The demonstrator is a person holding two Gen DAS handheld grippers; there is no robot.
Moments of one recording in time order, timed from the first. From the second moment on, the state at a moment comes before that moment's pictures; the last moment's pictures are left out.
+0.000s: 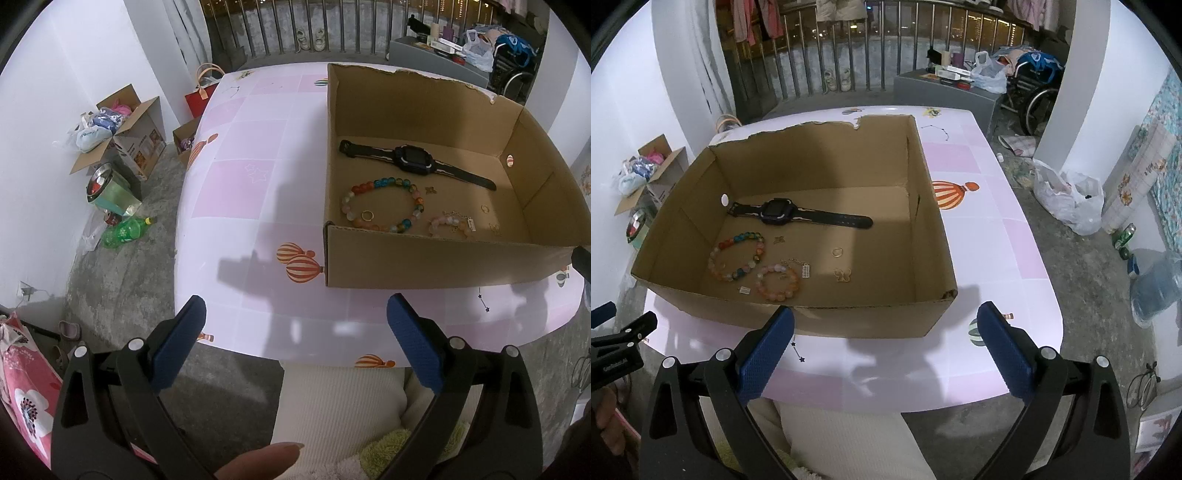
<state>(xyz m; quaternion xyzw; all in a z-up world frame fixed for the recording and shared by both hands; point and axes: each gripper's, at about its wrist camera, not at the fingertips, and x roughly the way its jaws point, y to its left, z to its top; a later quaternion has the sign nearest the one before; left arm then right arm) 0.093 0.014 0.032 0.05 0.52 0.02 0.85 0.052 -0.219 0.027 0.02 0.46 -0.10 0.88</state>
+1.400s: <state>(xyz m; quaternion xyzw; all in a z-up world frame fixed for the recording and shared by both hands) 0.091 0.014 0.031 0.05 0.52 0.02 0.85 0.048 -0.213 0.022 0.02 0.46 -0.10 0.88</state>
